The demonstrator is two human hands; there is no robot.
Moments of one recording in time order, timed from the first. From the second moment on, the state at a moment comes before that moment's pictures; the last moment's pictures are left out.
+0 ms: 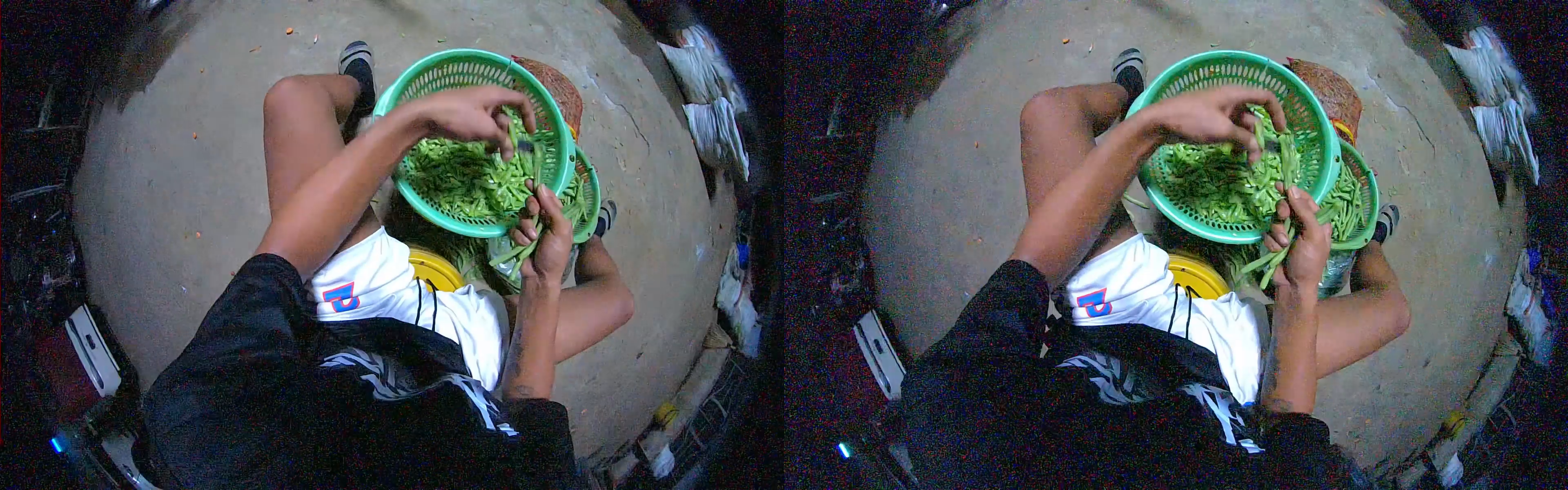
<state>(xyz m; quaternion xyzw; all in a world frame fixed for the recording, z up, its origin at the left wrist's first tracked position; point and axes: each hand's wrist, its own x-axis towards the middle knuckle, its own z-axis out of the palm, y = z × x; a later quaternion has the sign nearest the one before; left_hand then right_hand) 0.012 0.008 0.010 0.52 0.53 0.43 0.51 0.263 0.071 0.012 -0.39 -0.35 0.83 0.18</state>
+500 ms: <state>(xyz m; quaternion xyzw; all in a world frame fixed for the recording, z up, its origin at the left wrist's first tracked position) 0.033 0.007 0.003 0.51 0.49 0.43 0.57 0.266 0.074 0.006 -0.37 -0.34 0.85 0.15</state>
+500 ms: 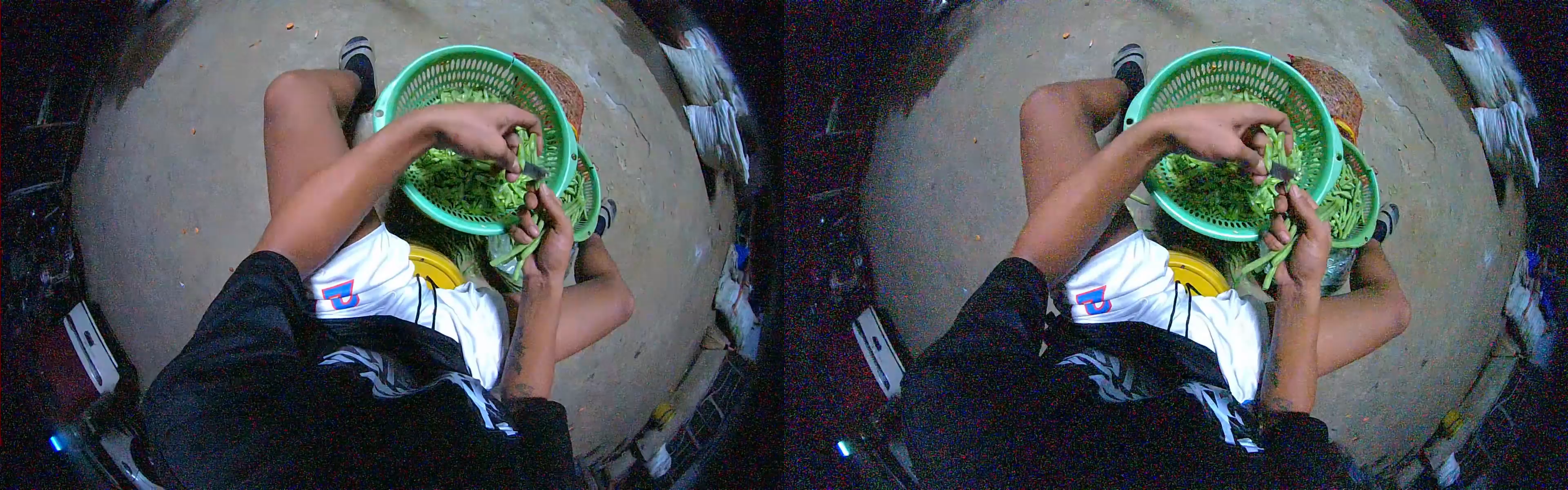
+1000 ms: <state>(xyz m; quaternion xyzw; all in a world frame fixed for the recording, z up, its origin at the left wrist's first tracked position) 0.026 0.014 -0.010 0.54 0.45 0.45 0.55 0.267 0.072 0.000 -0.36 -0.32 0.85 0.20</state>
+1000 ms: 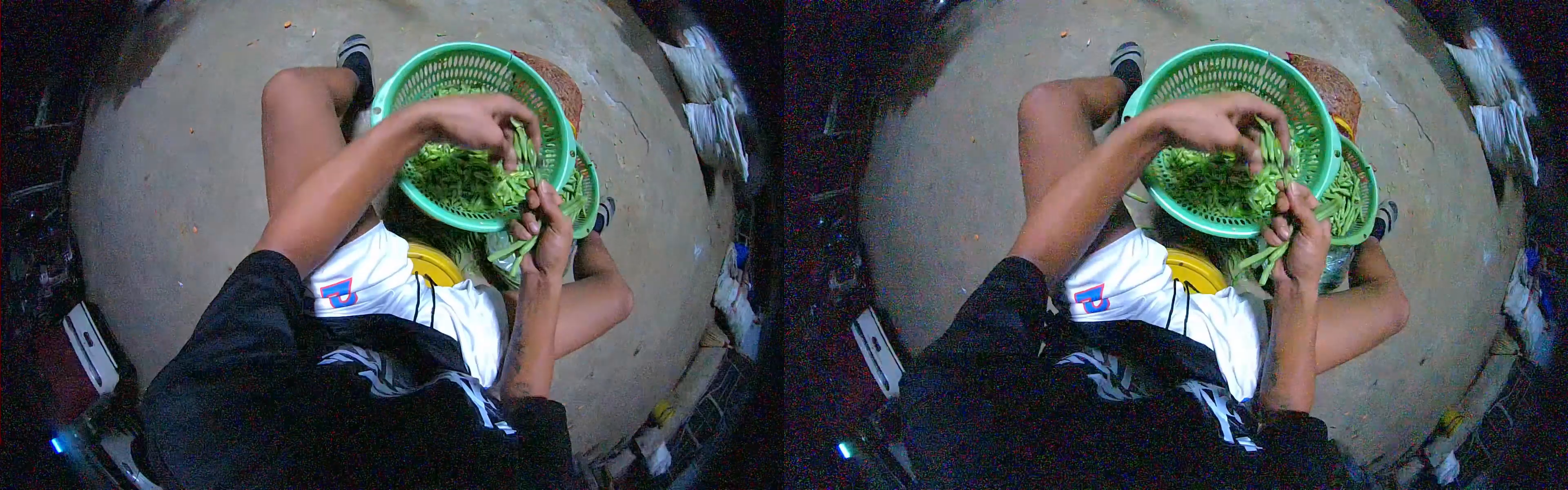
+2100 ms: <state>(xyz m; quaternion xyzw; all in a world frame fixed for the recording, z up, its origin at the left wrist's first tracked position) 0.017 0.010 -0.002 0.61 0.71 0.26 0.24 0.280 0.119 0.000 -0.32 -0.23 0.89 0.21</state>
